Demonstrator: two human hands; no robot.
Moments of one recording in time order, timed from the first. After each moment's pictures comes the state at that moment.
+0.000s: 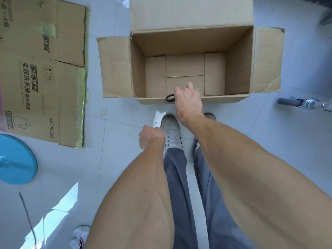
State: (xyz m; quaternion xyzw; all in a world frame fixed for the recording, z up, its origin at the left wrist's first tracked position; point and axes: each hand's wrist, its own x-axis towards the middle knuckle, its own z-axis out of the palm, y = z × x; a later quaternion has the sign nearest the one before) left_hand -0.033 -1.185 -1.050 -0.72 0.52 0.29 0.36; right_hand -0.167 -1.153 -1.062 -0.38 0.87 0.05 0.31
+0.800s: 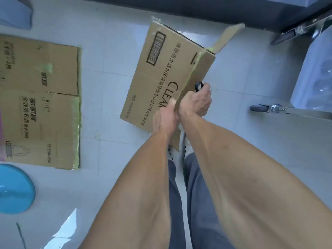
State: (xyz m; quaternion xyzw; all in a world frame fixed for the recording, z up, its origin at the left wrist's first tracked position) left_hand -0.163 -1.170 -1.003 -0.37 0.83 0.32 0.28; right_hand -0.243 -1.134 -1.000 0.25 0.92 -0.26 0.17
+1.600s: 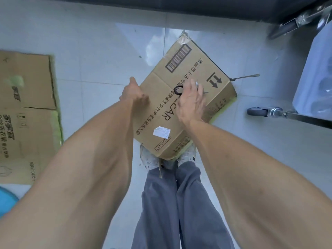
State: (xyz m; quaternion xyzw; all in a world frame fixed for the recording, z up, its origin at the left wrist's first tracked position) left_hand -0.259 -1.269 -1.115 -0.46 0.76 0.28 0.36; right_hand -0.305 -1.093 -1.079 -0.11 0.95 -0.03 0.29
